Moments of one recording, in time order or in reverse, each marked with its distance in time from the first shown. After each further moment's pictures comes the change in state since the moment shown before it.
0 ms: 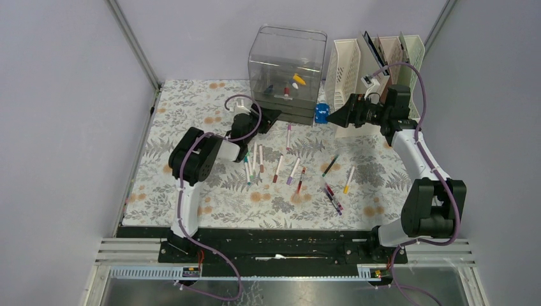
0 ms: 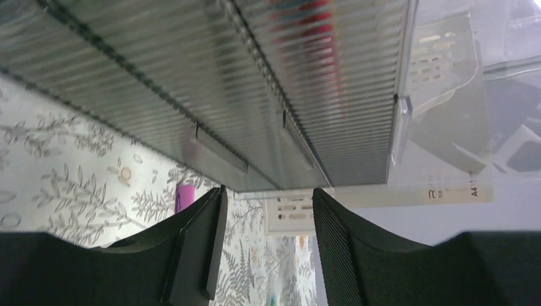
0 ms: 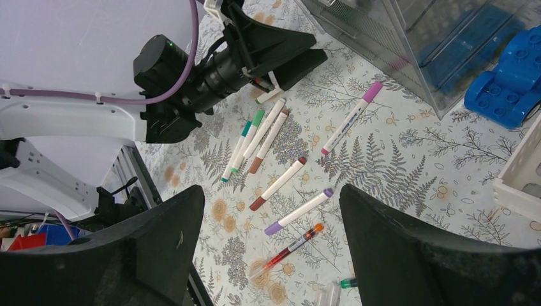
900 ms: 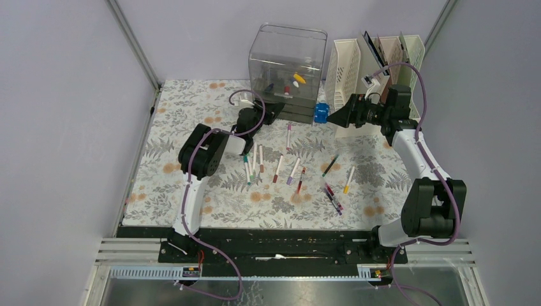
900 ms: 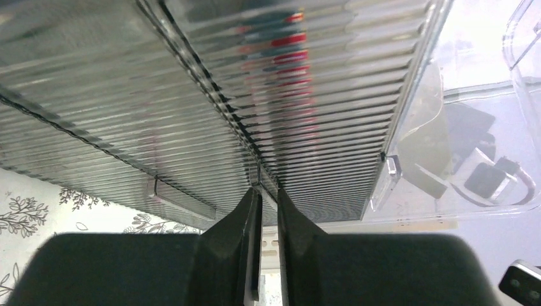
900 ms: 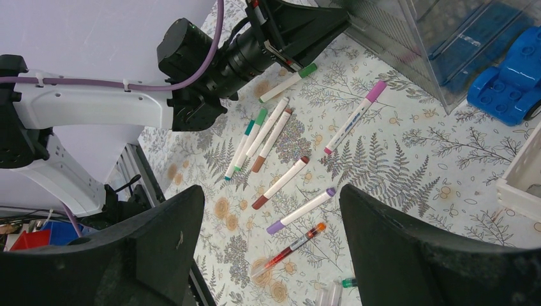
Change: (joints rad) left arm 0.005 0.161 0.218 0.034 -0.013 -0.090; right arm -0.005 0.002 0.000 0.000 -0.018 0.000
